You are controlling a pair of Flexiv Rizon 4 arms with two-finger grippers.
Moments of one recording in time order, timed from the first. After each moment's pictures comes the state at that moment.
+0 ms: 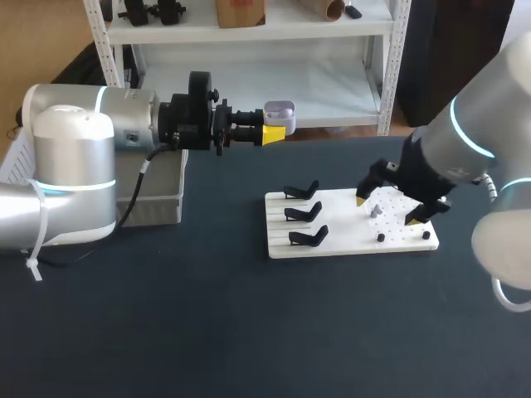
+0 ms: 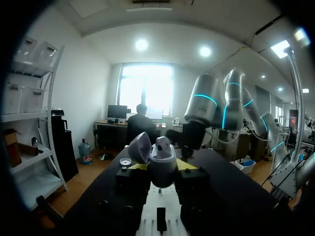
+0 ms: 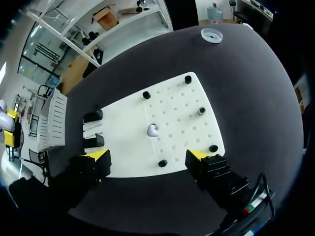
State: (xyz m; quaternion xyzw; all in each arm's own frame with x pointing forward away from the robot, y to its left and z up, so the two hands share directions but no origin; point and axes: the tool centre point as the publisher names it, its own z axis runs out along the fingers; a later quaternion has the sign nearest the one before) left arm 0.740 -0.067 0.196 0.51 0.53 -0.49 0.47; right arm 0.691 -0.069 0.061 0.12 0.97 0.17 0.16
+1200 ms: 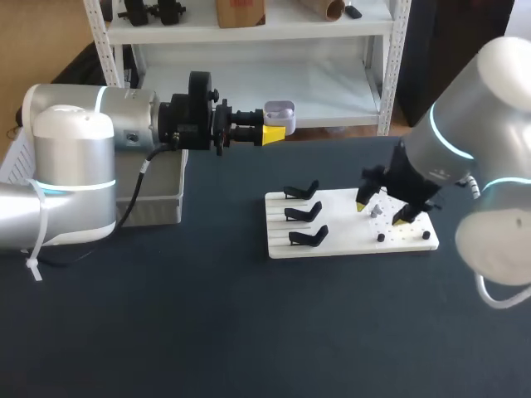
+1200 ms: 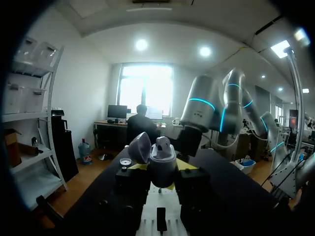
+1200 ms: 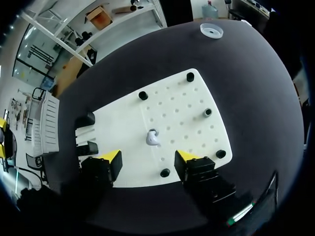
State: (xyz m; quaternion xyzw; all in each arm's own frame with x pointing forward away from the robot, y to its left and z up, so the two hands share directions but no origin) left arm 0.740 -0.067 0.196 0.51 0.53 -0.49 0.47; right arm 0.703 -0.063 0.043 0.14 0.97 0.15 0.15
